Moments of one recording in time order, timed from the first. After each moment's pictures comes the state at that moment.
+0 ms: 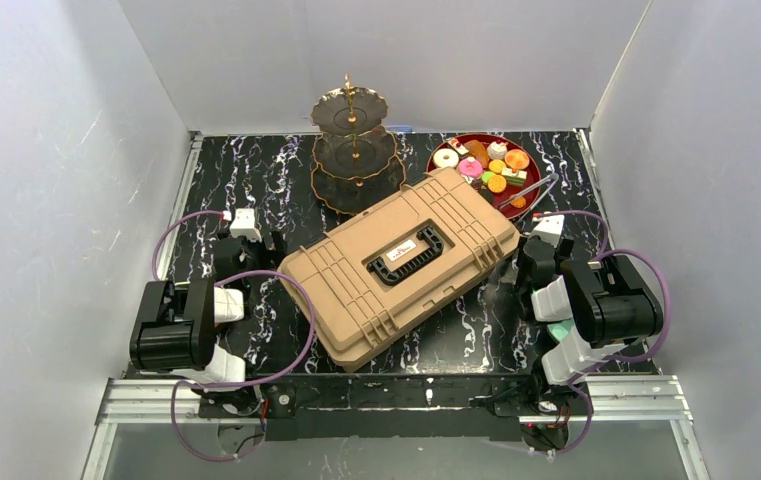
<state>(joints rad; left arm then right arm) 0.06 1.50 0.29 0.86 0.15 -0.03 0.14 1.62 0.25 1.08 0.48 0.00</state>
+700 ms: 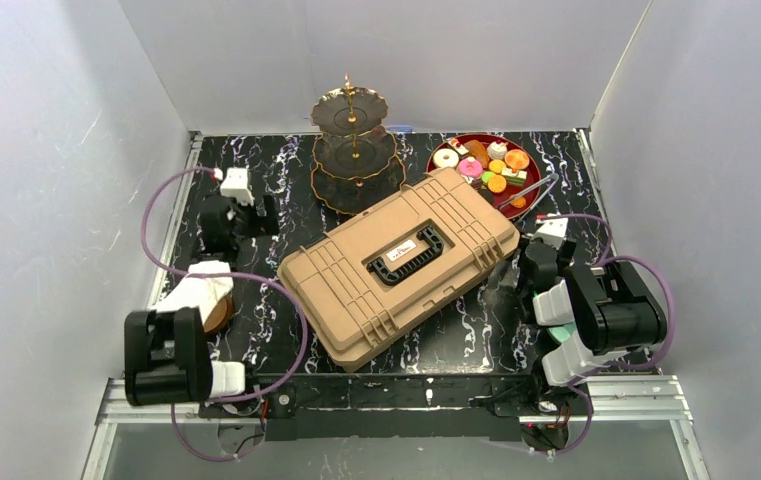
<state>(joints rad) 0.06 1.36 0.59 0.37 0.14 0.01 0.14 1.59 0.23 1.08 0.48 0.02</state>
